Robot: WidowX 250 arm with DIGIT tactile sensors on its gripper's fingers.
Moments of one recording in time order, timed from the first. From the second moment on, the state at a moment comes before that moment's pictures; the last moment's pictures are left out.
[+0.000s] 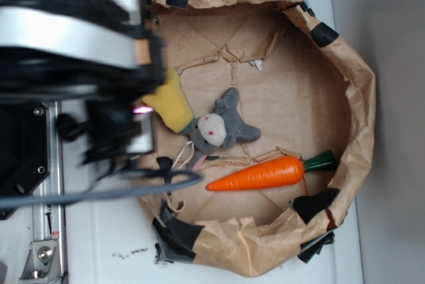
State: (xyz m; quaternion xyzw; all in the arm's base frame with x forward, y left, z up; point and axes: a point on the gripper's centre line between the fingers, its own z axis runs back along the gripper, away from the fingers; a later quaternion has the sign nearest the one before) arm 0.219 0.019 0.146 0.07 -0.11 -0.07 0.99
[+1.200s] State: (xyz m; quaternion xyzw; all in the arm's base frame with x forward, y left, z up) arm 0.303 -0.072 0.024 -0.03 -0.04 -0.13 0.99
